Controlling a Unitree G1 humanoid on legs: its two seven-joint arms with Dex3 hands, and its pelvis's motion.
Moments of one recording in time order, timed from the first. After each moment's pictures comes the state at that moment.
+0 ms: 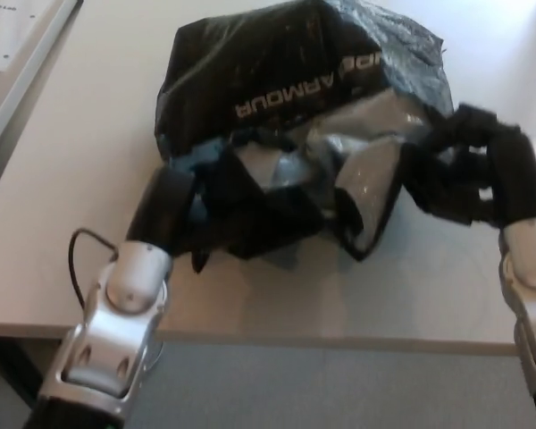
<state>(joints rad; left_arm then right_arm) -0.49 0.18 -0.13 0.16 0.14 0.11 0.01 -0.57 -0.15 -0.06 0.23 -0.20 0.03 -0.09</state>
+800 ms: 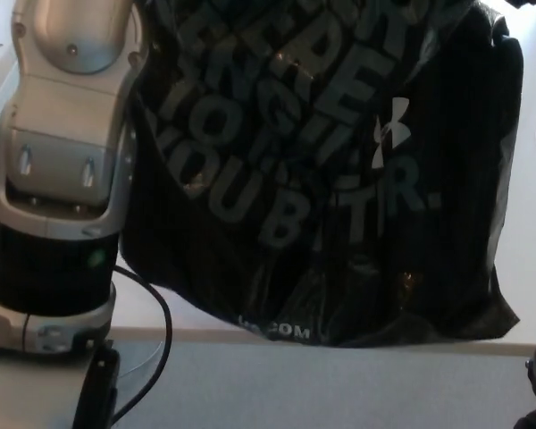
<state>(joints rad) -0.99 0.20 -0.01 -0.16 0.08 0.25 -0.04 -0.78 -0.10 -0.13 -0.25 -0.05 0.20 -0.08</state>
